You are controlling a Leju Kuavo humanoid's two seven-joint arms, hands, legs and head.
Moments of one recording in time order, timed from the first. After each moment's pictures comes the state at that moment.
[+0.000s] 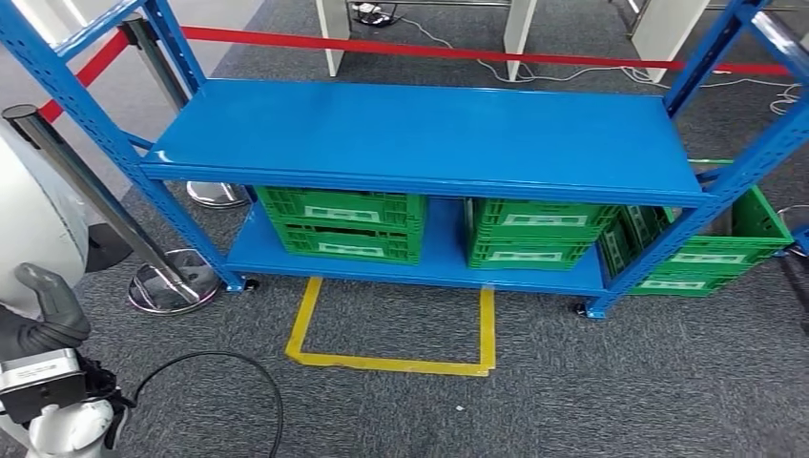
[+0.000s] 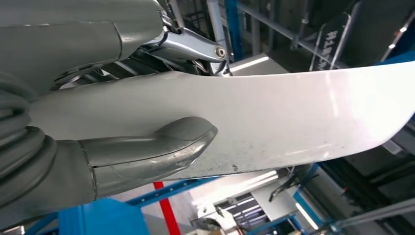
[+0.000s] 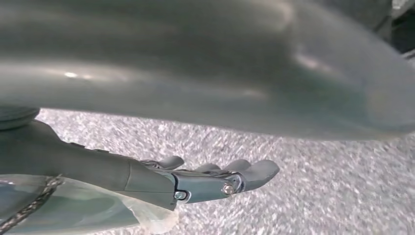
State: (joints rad) left arm 0.08 -0.11 -0.01 -1.82 -0.49 0.70 -0.66; right arm -0.05 0.13 -1.07 -0.19 1.48 0.07 -0.21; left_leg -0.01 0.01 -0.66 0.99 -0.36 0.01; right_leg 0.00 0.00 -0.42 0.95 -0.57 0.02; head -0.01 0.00
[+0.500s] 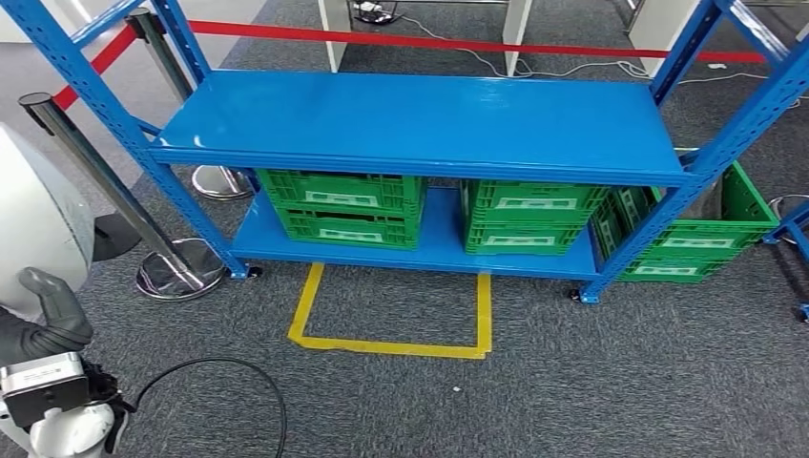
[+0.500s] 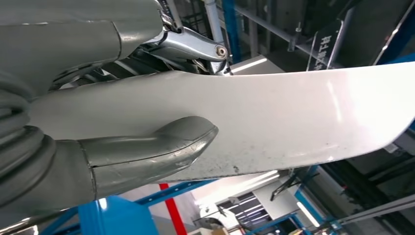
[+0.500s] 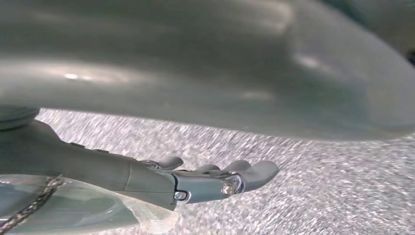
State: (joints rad) left arm 0.10 -0.09 -0.01 -1.82 -0.49 0.70 -0.66; right arm -0.04 0.14 -1.08 -0.19 1.48 0.08 -0.21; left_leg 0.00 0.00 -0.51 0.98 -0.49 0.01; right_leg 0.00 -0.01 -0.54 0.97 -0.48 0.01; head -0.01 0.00
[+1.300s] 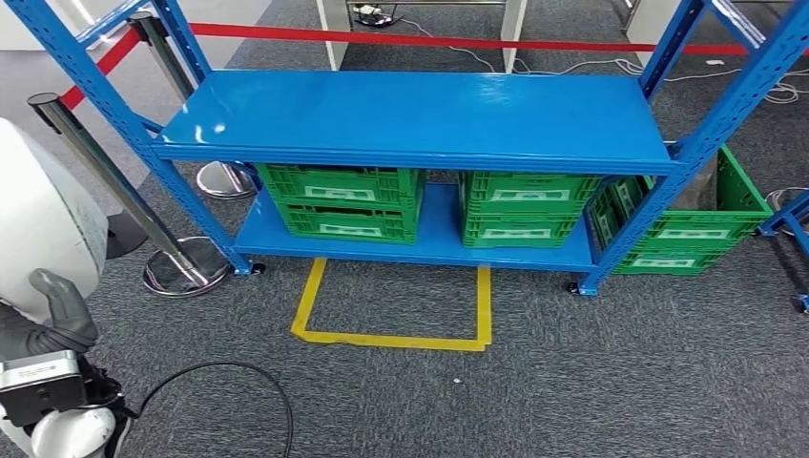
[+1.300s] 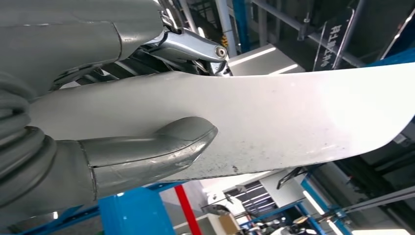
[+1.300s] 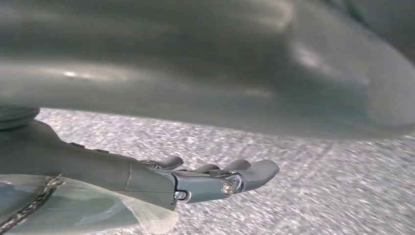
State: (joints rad) left arm 0.11 -0.07 -0.04 -1.81 -0.46 0.69 -0.61; right arm -0.04 0.14 -1.08 -0.19 1.48 0.07 -0.19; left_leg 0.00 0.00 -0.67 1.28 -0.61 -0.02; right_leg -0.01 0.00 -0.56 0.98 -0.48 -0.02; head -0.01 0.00
